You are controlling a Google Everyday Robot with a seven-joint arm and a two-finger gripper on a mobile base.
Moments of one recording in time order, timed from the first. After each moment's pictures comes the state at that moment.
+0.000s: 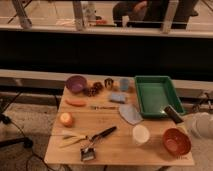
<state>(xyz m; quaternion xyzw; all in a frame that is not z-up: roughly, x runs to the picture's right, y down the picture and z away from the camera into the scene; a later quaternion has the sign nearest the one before) 0.357 0.151 0.621 -0.08 0.03 0.44 0.90</state>
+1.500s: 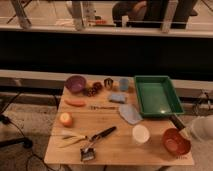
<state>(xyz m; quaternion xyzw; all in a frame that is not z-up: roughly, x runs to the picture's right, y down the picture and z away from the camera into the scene) 0.382 0.190 0.654 -0.13 0.10 0.47 0.87</state>
